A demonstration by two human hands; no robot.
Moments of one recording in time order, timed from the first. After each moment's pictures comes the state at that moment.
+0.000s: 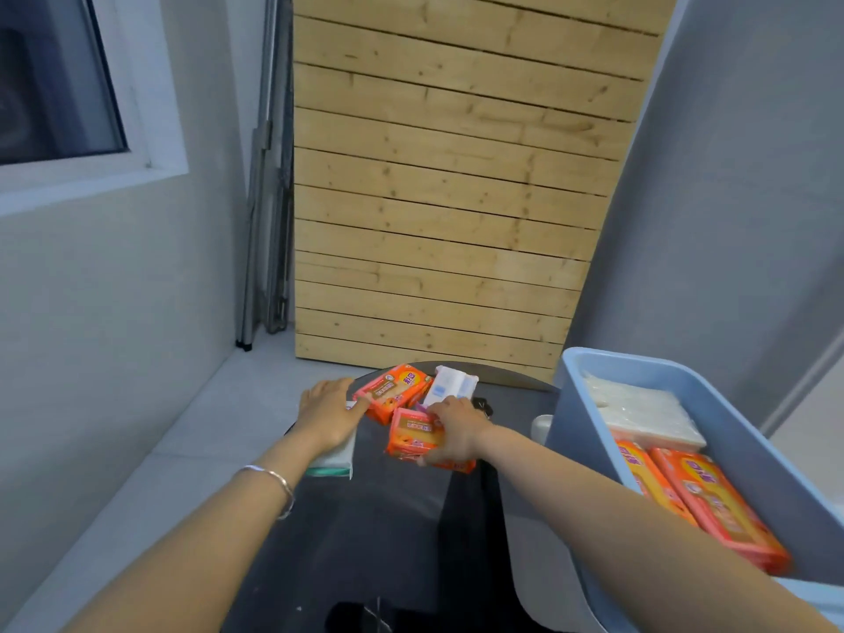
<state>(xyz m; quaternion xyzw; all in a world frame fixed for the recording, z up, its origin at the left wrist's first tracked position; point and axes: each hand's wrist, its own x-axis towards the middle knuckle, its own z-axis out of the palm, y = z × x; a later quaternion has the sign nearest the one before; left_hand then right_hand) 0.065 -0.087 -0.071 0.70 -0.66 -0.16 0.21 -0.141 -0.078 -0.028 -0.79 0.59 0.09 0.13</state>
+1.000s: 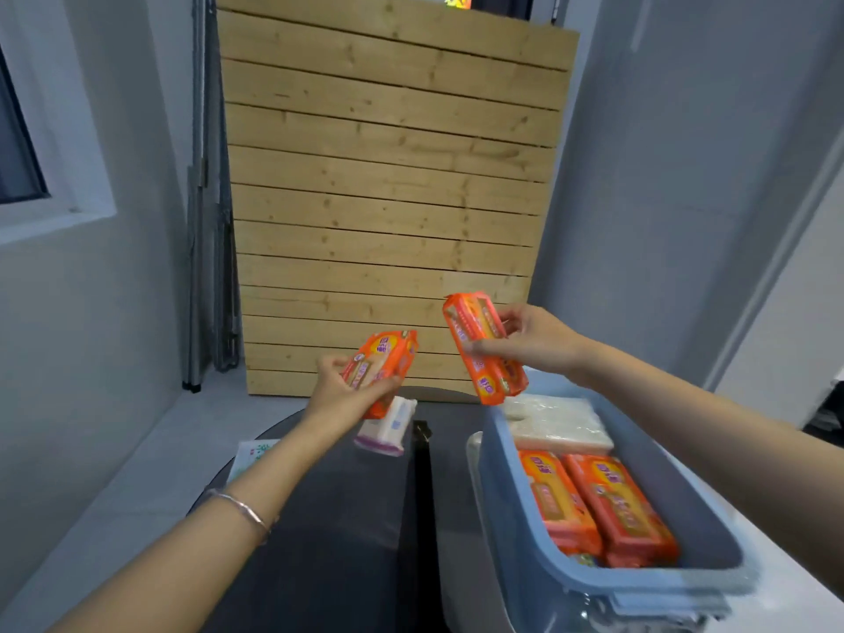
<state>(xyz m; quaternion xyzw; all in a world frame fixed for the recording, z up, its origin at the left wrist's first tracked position) -0.044 -0.062 0.029 0.58 -0.52 -0.39 0.49 -0.278 -0.038 0.144 -0.71 0.57 -0.28 0.31</state>
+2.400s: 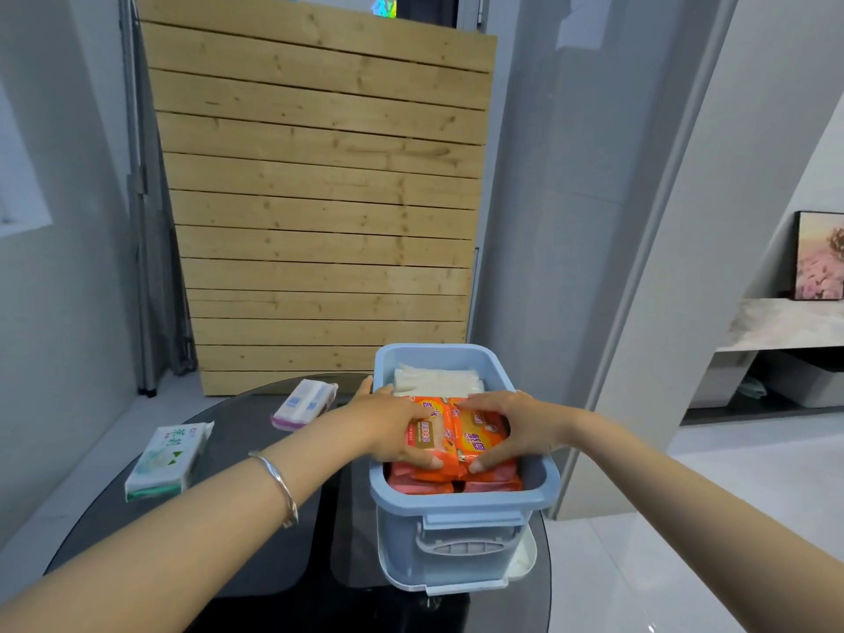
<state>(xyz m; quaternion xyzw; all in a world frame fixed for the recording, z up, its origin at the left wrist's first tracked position) -0.211 0.025 0.070 0.48 -0.87 -0.08 -0.06 -0.429 0.039 0.071 -0.79 0.57 0.01 0.21</state>
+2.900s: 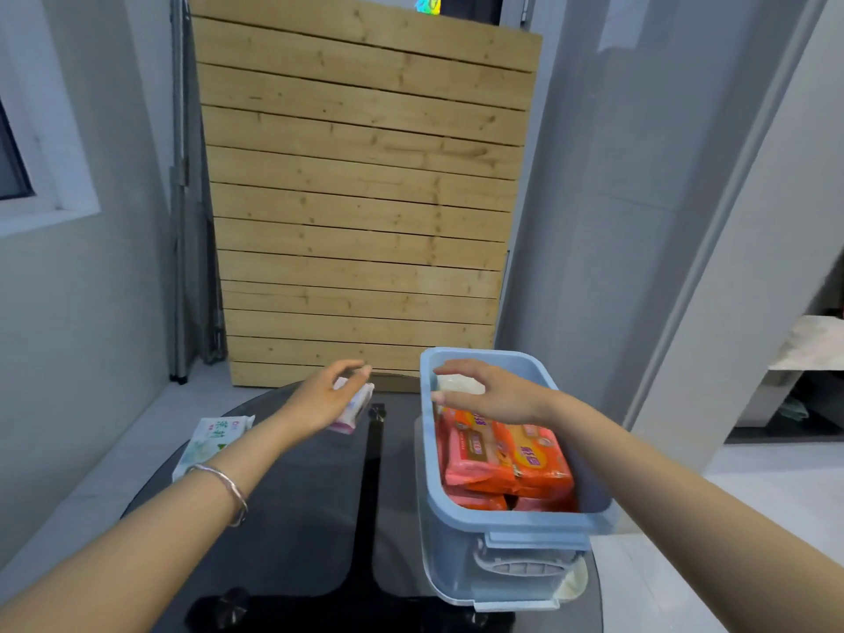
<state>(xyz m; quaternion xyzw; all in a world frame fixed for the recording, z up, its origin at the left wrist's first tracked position) -0.092 -0.027 0.033 0.56 -0.69 -0.31 0.33 -0.341 0.005 0.084 -0.78 0.55 -0.16 0.26</state>
